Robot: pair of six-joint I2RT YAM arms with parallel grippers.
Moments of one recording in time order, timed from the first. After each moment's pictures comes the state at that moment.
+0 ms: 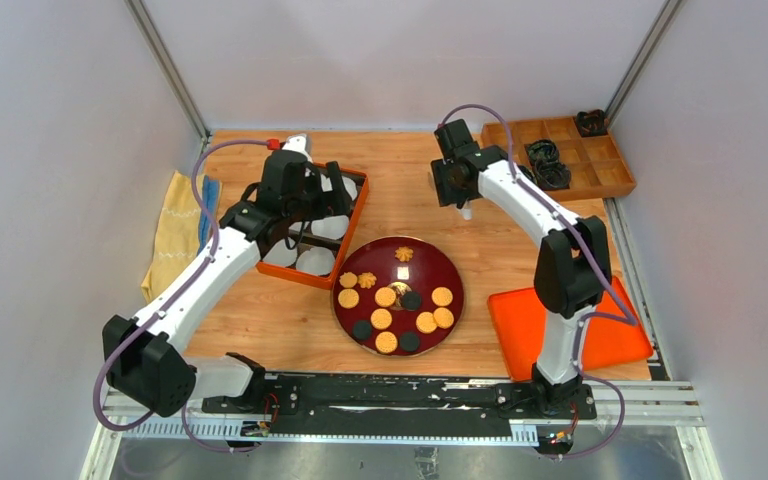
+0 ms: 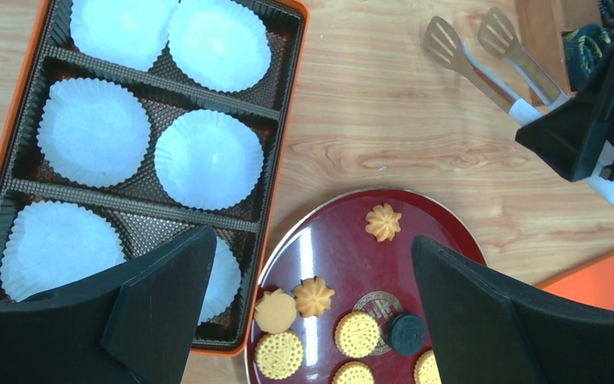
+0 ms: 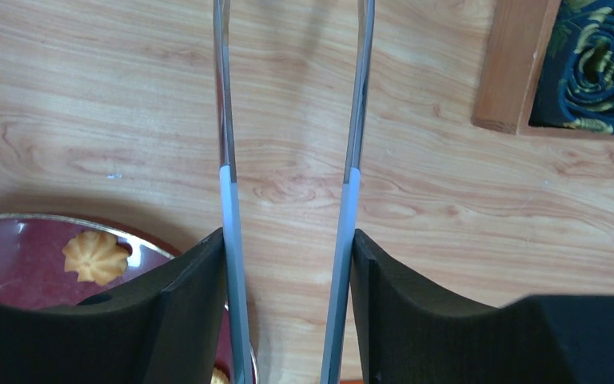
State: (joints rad) left arm -0.43 1.28 1.14 -0.43 -0.10 -0.48; right arm 0.45 1.92 1.69 -0.76 0.24 0.14
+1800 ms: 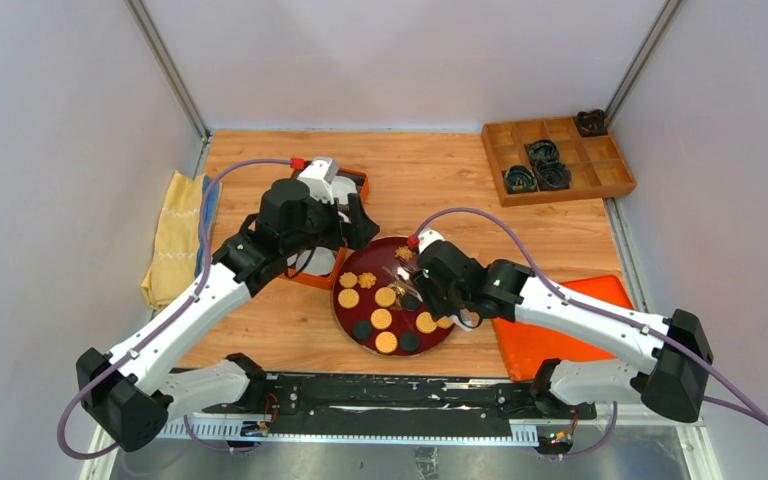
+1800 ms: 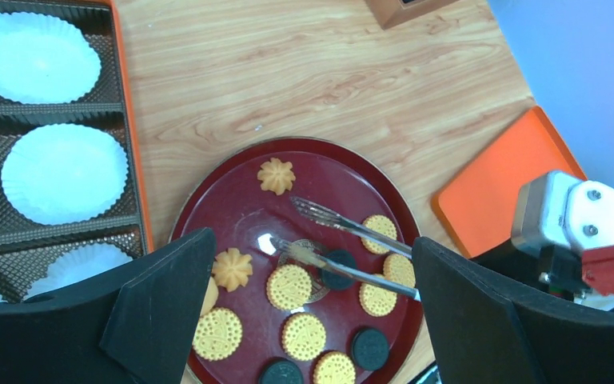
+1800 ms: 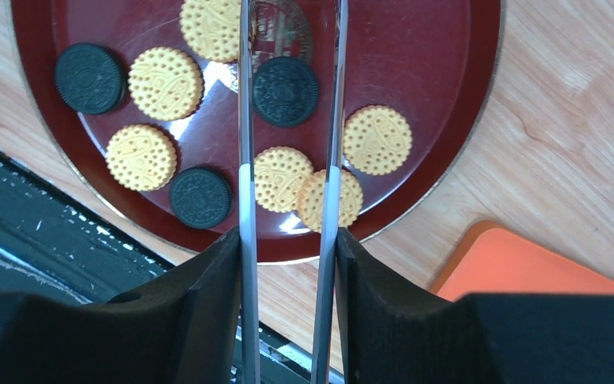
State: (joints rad) left arm -0.60 1.08 1.00 -0.31 0.06 -0.40; right arm 1.01 1.20 0.95 -0.71 0.22 0.30
